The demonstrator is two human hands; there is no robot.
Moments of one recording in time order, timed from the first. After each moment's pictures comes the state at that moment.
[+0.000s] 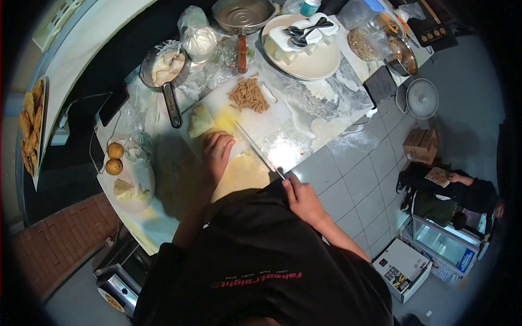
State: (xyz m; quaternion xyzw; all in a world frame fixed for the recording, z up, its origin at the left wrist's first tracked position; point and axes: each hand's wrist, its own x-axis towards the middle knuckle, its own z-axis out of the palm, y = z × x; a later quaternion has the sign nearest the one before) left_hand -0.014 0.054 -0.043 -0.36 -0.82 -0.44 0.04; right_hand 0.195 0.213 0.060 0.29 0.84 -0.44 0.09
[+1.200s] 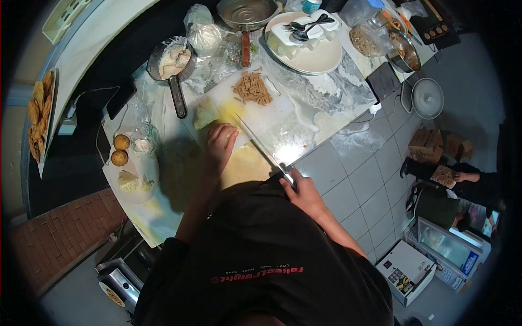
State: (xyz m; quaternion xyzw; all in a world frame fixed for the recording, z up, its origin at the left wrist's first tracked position) left_hand -0.017 0.050 -0.057 -0.35 -0.82 -0.45 0.00; right_hand 0.203 0.209 0.062 0.28 0.83 -0.48 0.10
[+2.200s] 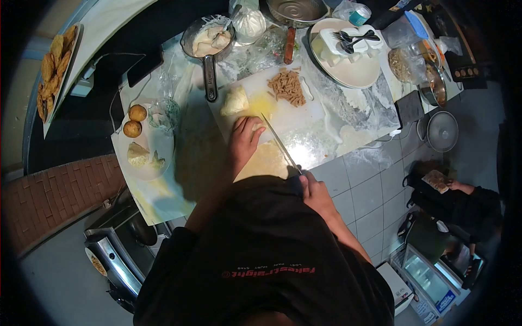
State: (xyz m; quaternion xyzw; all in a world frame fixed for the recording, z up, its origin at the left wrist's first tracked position) left_hand -0.008 0.052 -0.041 -0.31 -0.83 -0.47 0.02; right_hand 0.184 0.212 0.050 0.26 0.86 -0.41 0.18
